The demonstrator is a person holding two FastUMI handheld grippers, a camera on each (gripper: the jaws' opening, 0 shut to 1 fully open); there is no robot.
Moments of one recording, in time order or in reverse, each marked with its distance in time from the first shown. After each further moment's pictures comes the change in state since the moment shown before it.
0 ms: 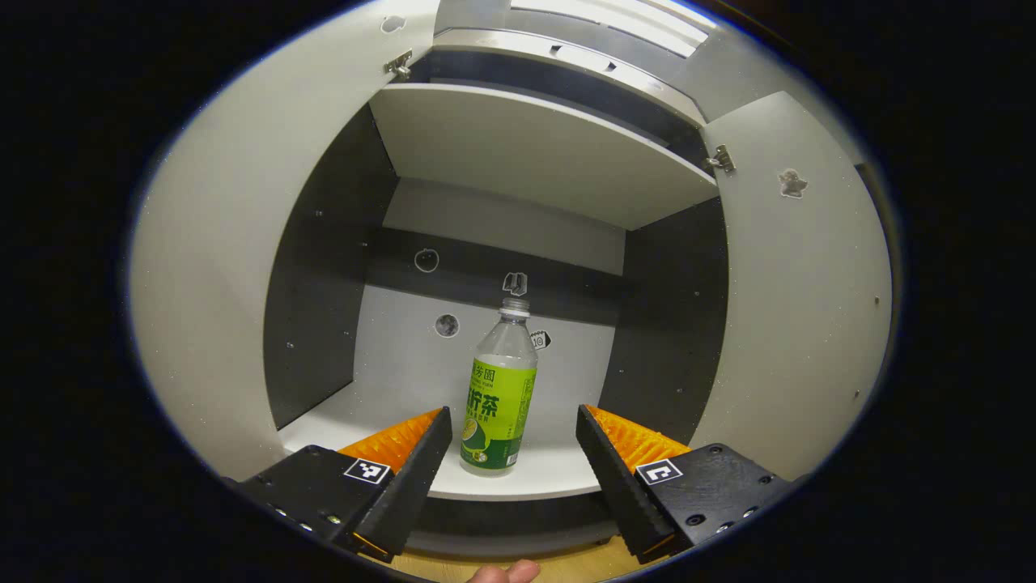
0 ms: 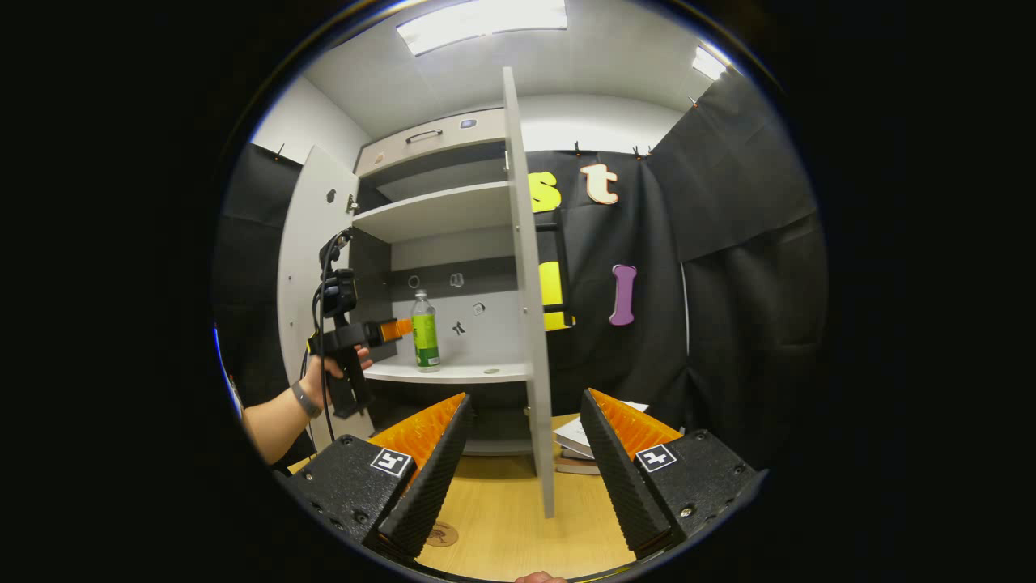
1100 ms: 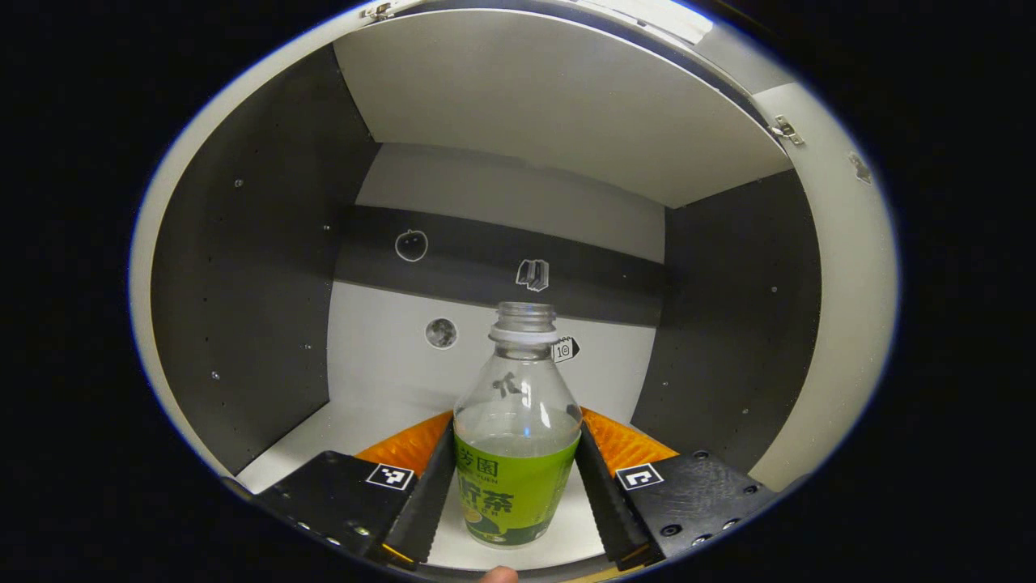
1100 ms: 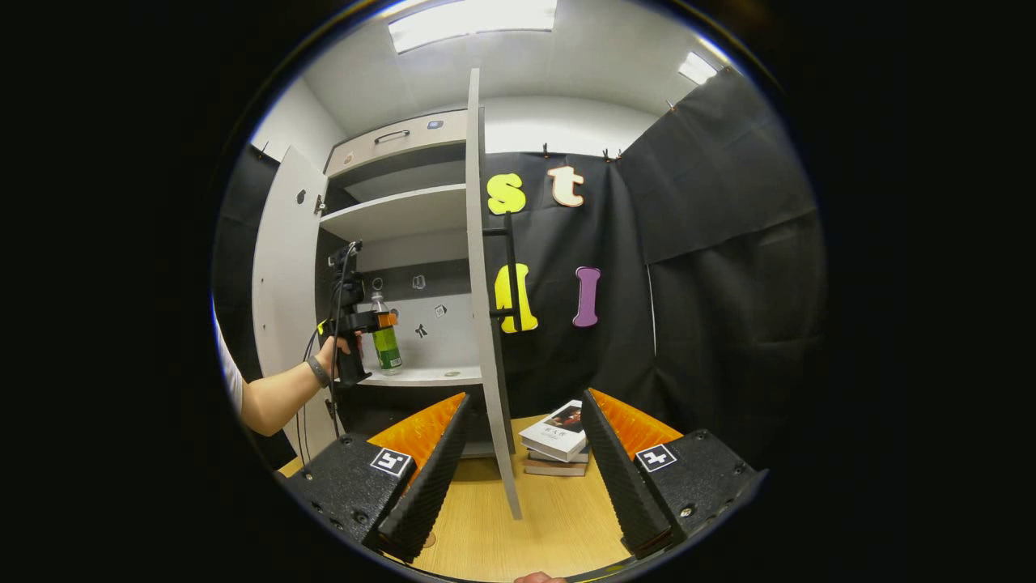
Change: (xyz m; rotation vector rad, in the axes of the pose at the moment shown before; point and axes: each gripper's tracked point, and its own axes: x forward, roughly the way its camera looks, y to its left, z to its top) left arm 0.082 0.017 0.005 0.024 0.030 0.020; right arm 0.000 -0.024 0.007 0.009 -0.017 -0.098
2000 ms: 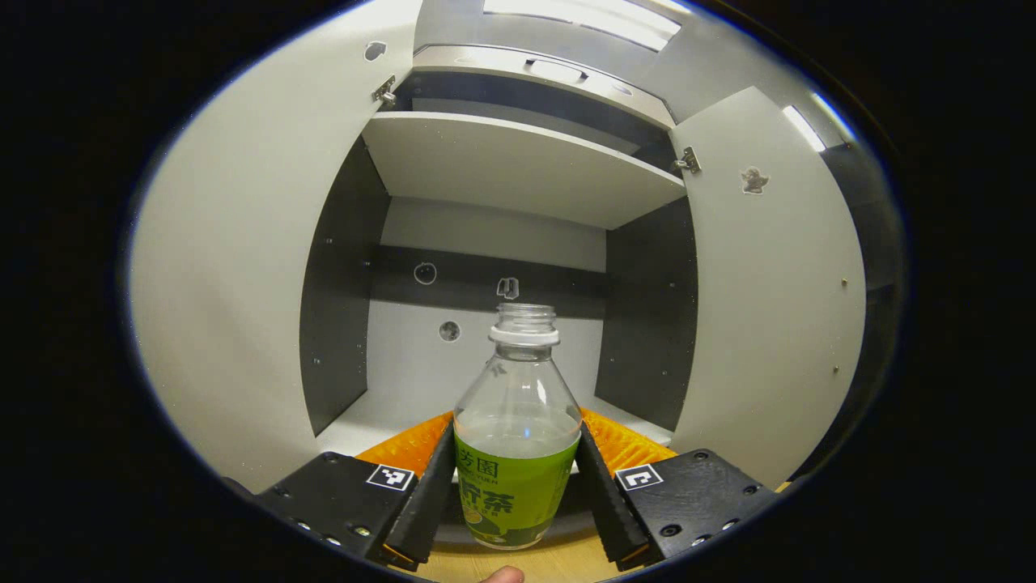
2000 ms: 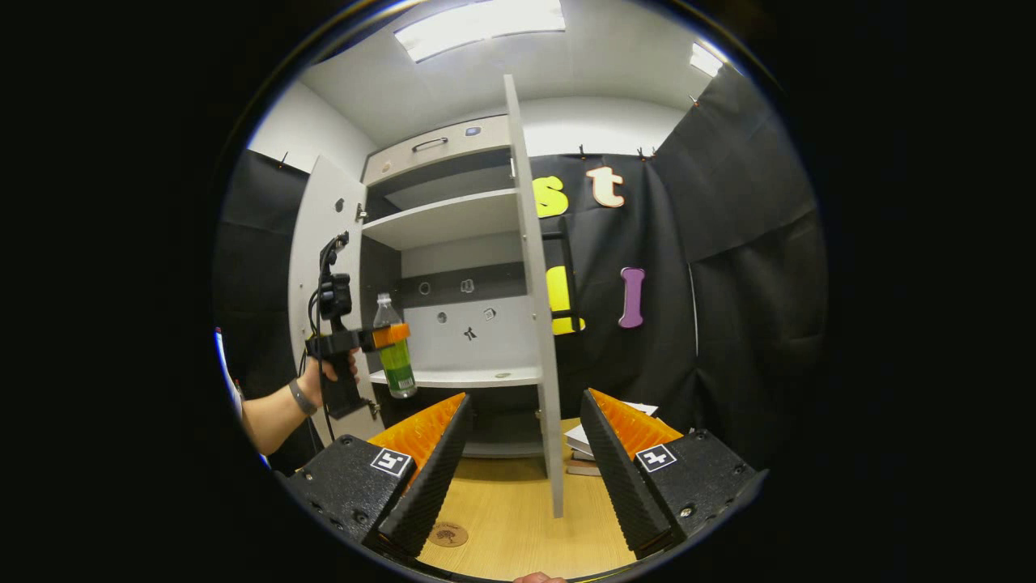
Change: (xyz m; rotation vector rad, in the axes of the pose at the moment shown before) left arm -0.173 -0.022 -0.016 0.056 -0.029 -0.057; right arm -0.021 0.050 0.003 -0.006 -0.005 0.208
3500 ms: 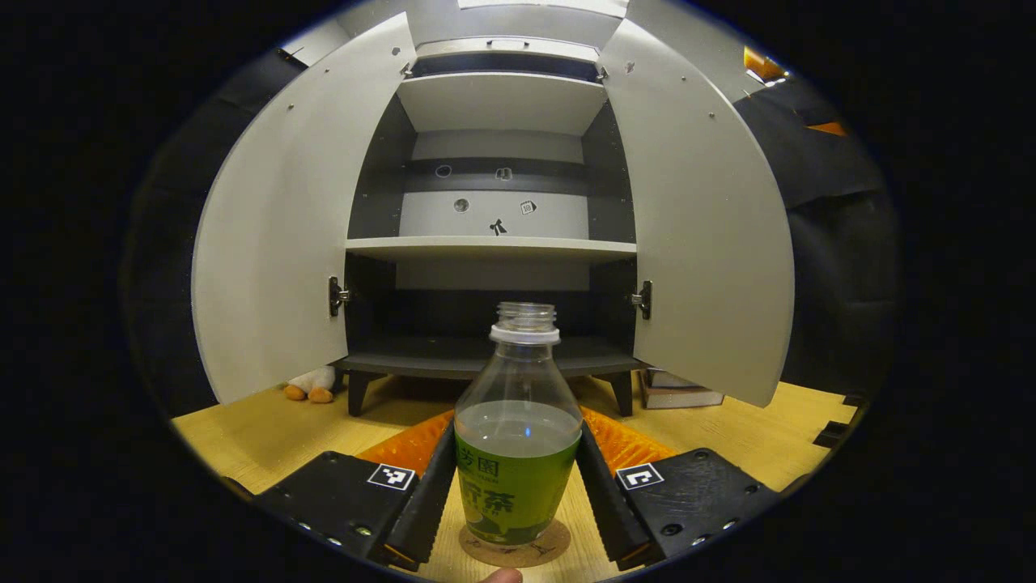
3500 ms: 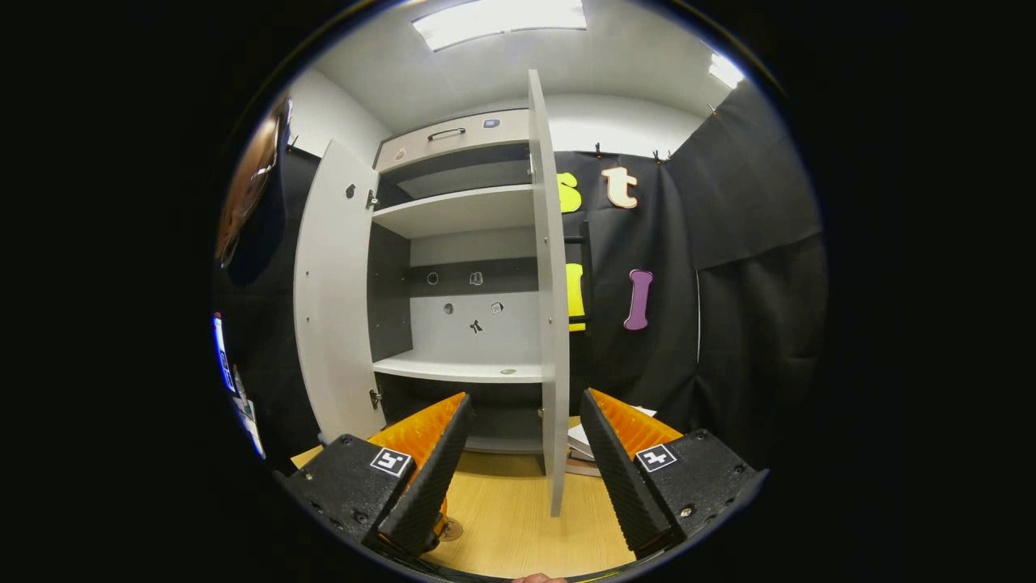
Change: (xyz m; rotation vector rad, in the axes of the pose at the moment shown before) left arm -0.122 -0.072 -0.259 0.094 0.086 0.162; right arm 0.007 0.007 0.005 -0.041 0.054 -0.012
